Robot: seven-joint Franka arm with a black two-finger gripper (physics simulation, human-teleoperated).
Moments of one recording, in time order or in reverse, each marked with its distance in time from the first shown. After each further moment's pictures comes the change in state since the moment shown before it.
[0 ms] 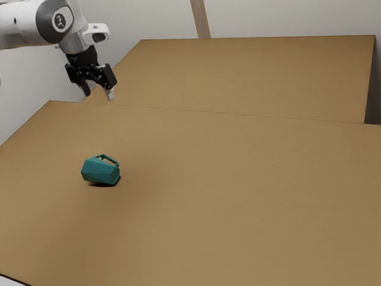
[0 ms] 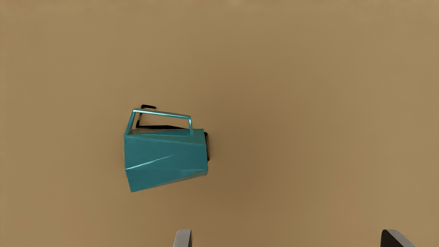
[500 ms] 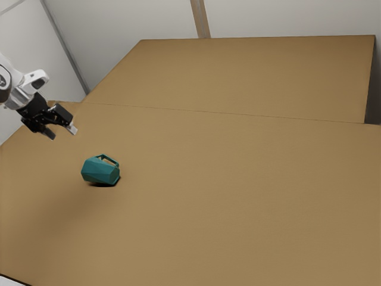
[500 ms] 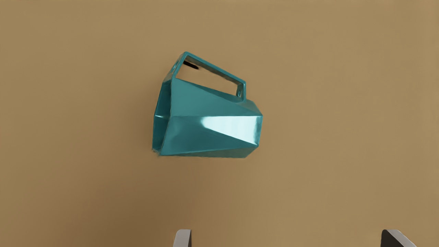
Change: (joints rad) arm 0.090 -0.297 0.222 -0.588 -0.230 0.385 0.144
